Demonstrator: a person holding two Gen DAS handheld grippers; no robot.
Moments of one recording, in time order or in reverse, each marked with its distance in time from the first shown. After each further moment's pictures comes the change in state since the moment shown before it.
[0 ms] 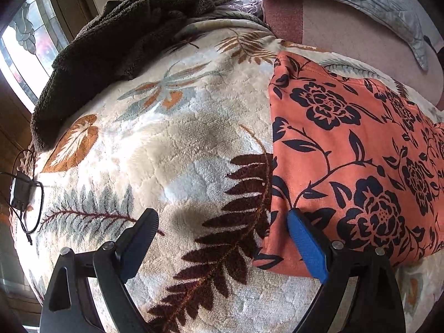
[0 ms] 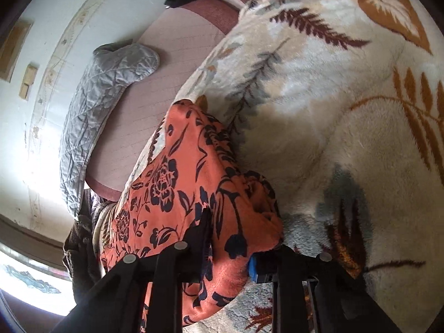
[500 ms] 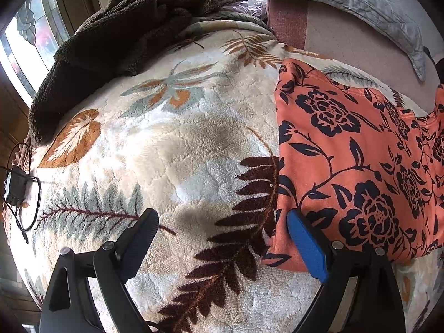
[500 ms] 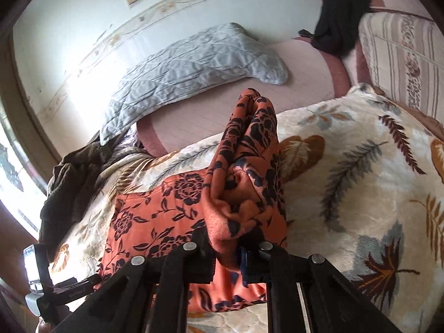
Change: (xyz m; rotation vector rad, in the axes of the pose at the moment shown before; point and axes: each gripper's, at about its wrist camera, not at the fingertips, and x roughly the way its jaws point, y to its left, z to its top) left arm -0.008 0.018 0.000 -0.040 0.004 -0.052; right arm -0.036 0.161 -0.084 -0.582 -0.098 0.009
